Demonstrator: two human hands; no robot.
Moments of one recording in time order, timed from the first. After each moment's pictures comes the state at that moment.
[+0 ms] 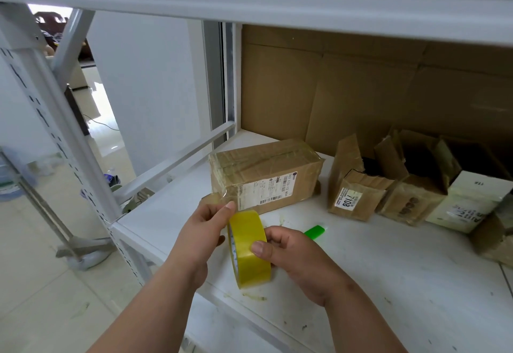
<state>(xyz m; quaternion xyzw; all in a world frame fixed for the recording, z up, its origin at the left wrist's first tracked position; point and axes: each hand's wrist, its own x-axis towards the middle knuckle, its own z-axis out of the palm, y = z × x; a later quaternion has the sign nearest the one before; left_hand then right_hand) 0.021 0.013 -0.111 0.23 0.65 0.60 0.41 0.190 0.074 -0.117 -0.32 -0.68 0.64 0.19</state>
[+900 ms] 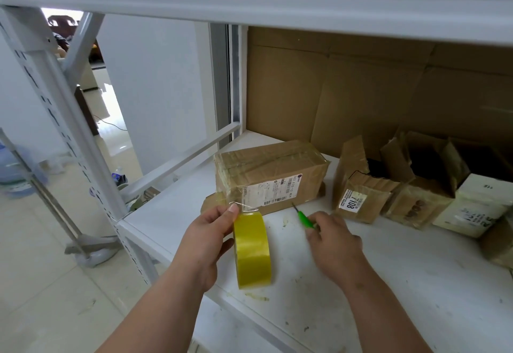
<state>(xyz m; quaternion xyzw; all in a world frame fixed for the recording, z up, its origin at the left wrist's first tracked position) 0.035 0.009 -0.103 0.18 0.59 0.64 0.45 0.215 0.111 -0.120 -0.55 -0.80 0.19 0.13</state>
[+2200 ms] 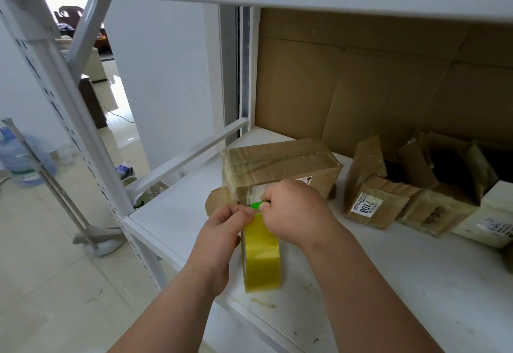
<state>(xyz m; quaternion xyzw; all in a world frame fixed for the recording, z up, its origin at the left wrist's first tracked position) 0.033 0.018 -0.114 0.22 0.58 0.65 0.44 0.134 0.110 -0.056 -0.40 -0.91 0.11 0.09</state>
